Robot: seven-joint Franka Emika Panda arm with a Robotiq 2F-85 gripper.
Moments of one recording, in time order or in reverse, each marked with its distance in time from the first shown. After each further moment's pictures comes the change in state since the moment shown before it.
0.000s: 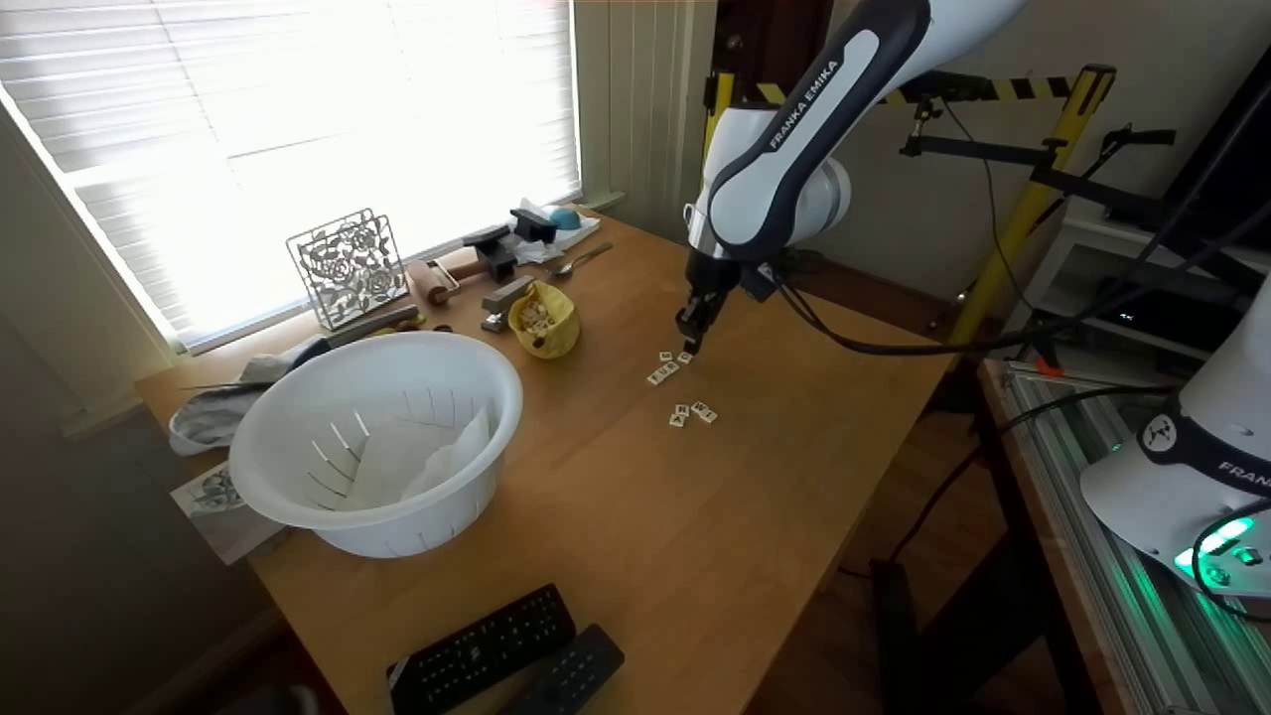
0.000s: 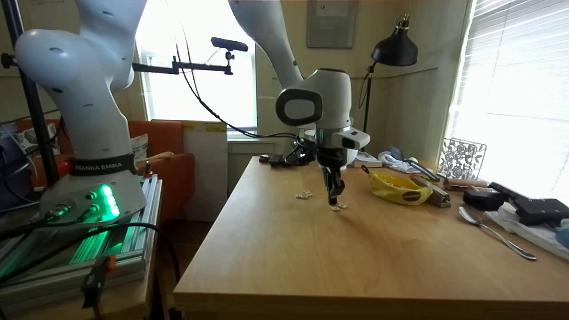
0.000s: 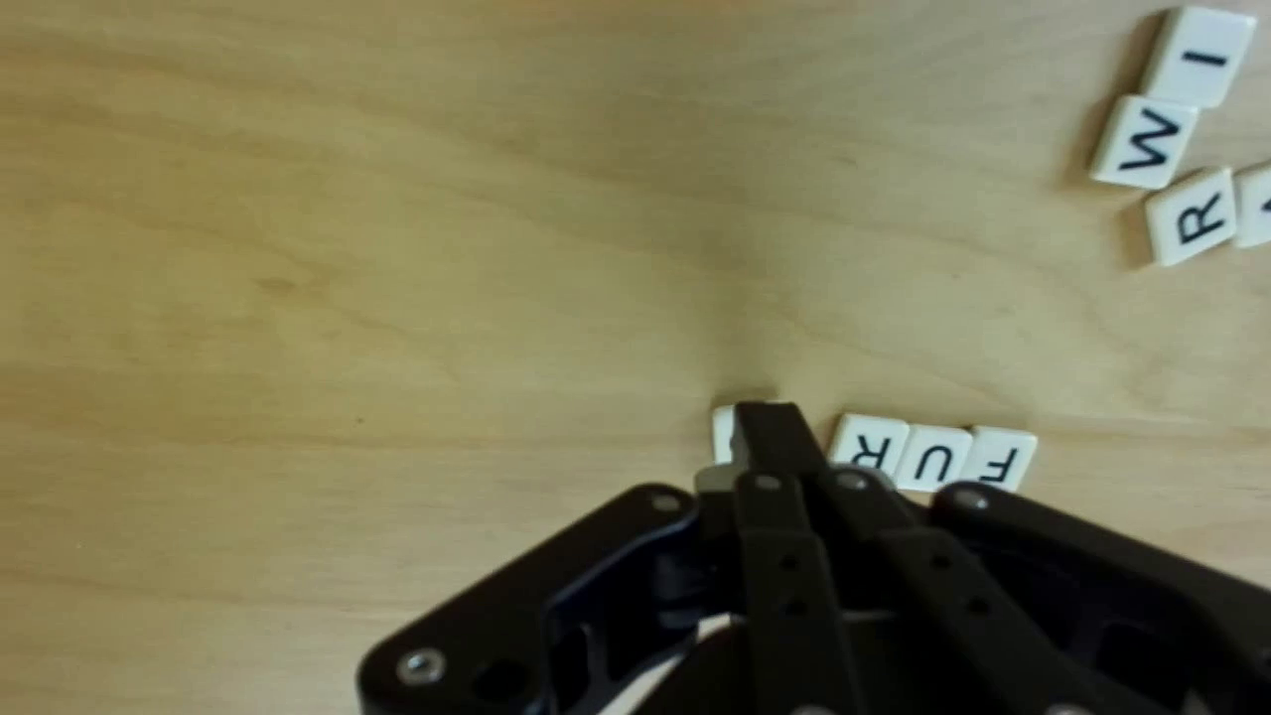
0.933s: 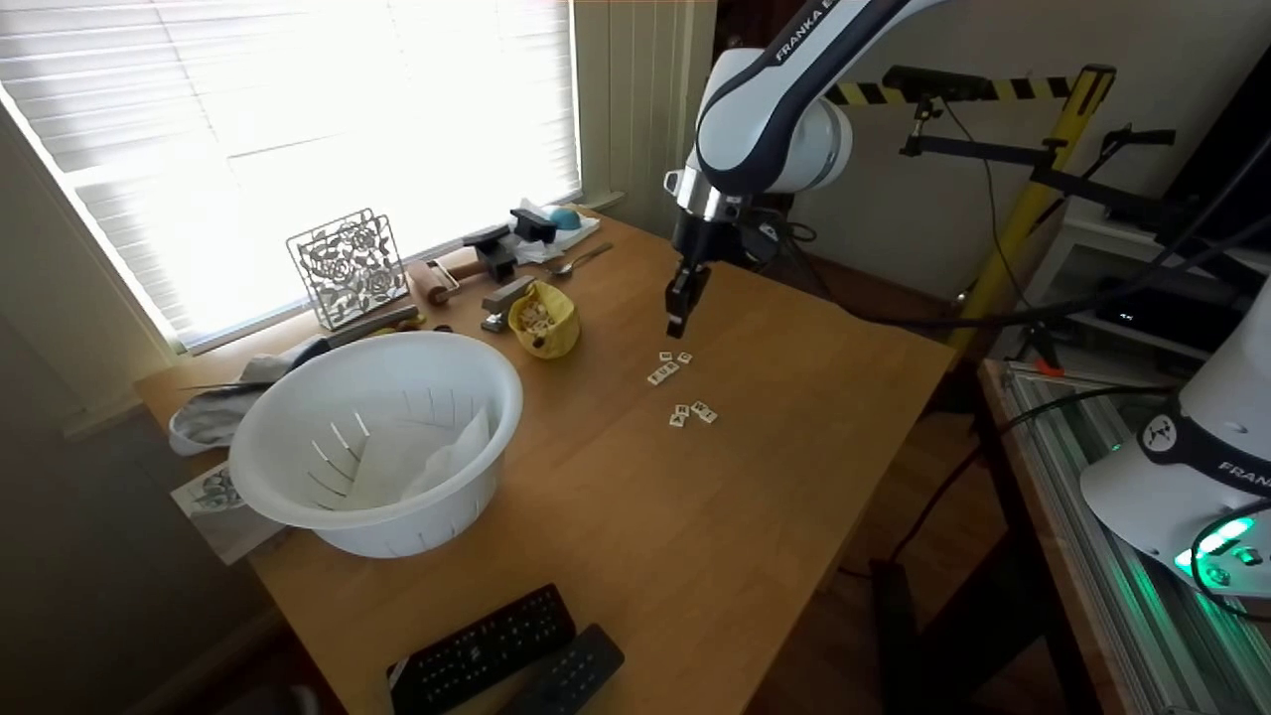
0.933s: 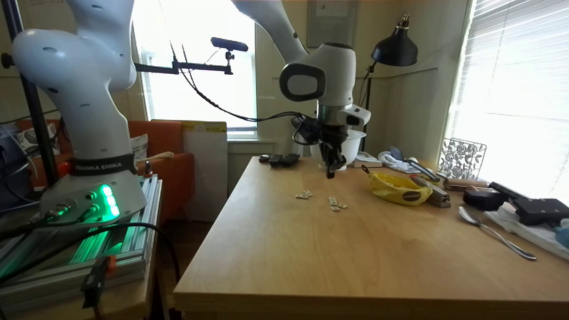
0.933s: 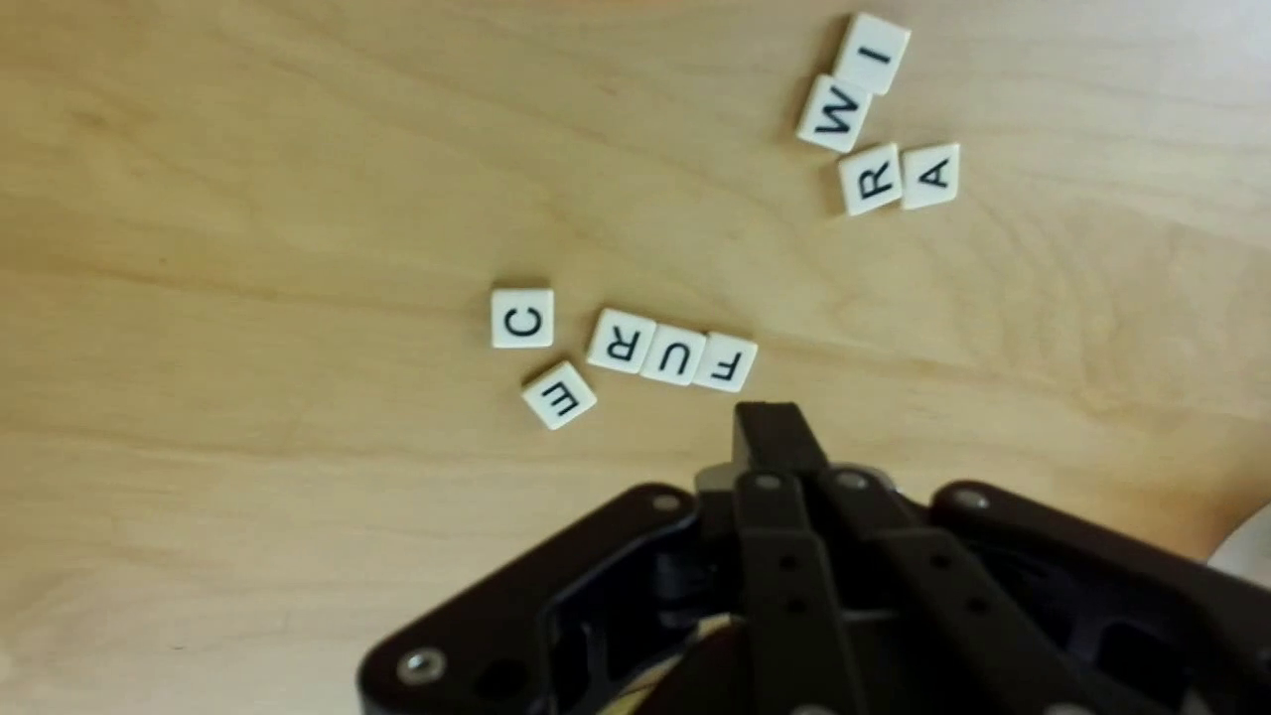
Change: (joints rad) arm -0.067 -0.120 0.107 0.016 0.117 -0.159 -0.204
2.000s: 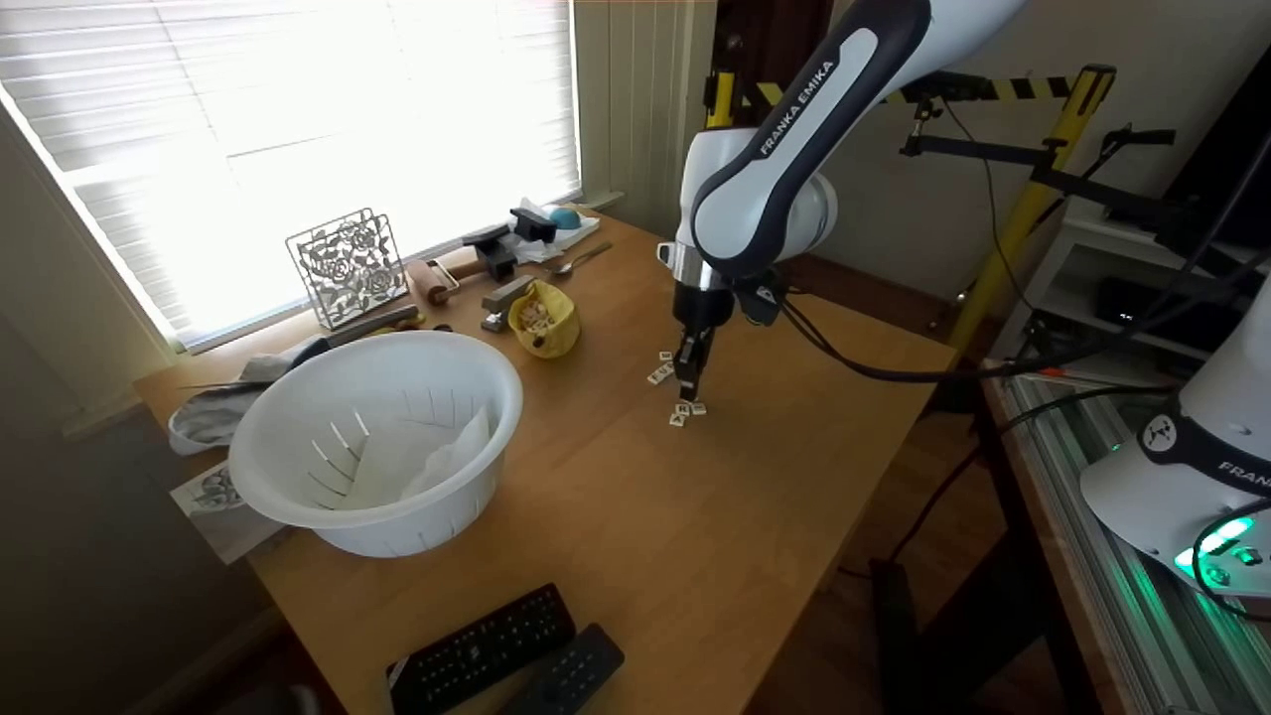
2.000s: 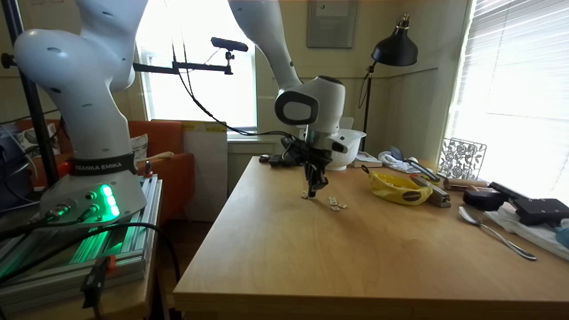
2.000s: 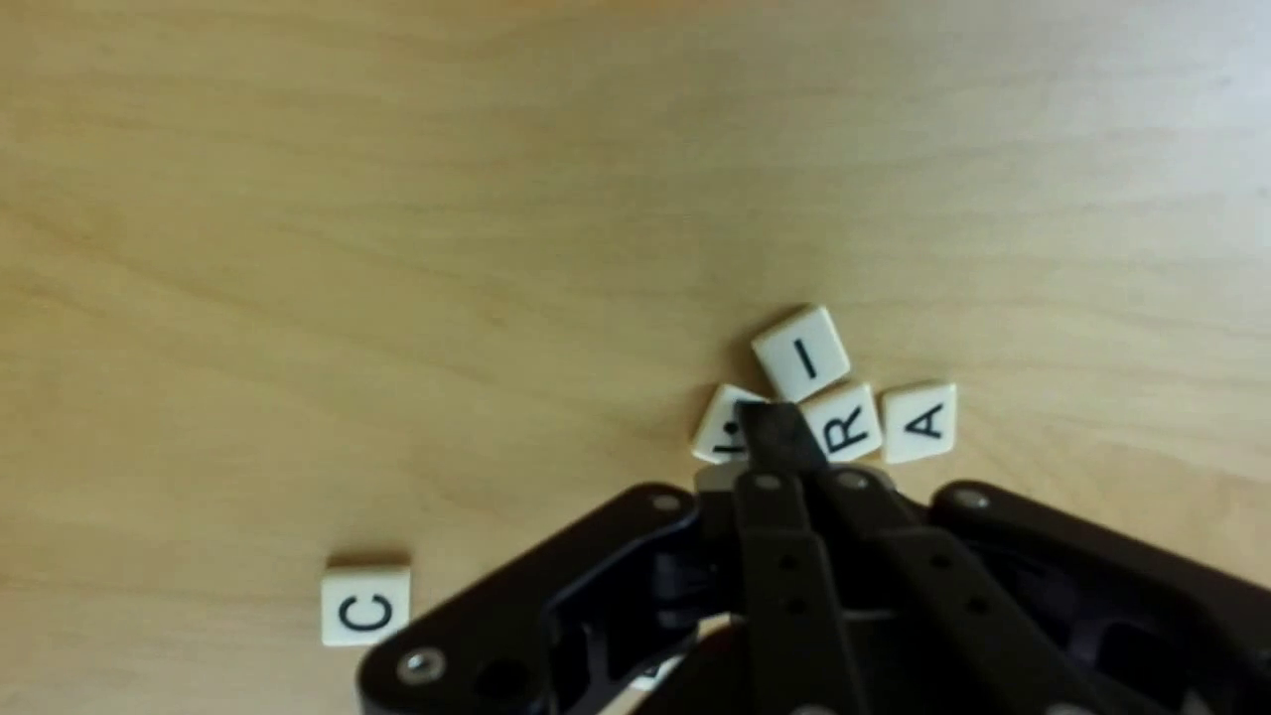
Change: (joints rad) arm 0.044 0.131 0.026 -0.003 -0.084 0.003 0.065
